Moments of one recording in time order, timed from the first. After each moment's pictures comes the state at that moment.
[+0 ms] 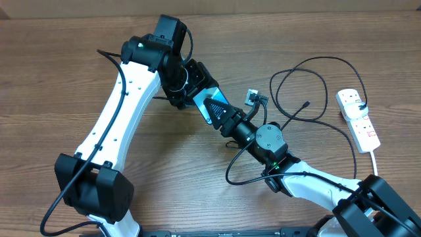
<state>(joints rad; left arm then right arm) -0.33 1.85 1.79 -1.23 0.44 -0.91 0.68 1.53 0.50 1.00 -0.07 1.10</state>
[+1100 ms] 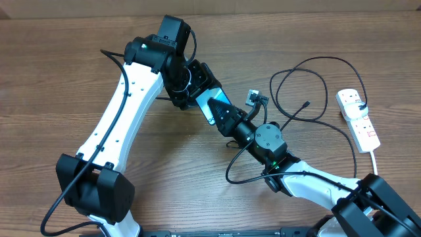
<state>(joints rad) -0.35 1.85 1.79 -1.23 0.44 -0.92 0.68 1.53 0.50 0.99 -0.06 1.10</state>
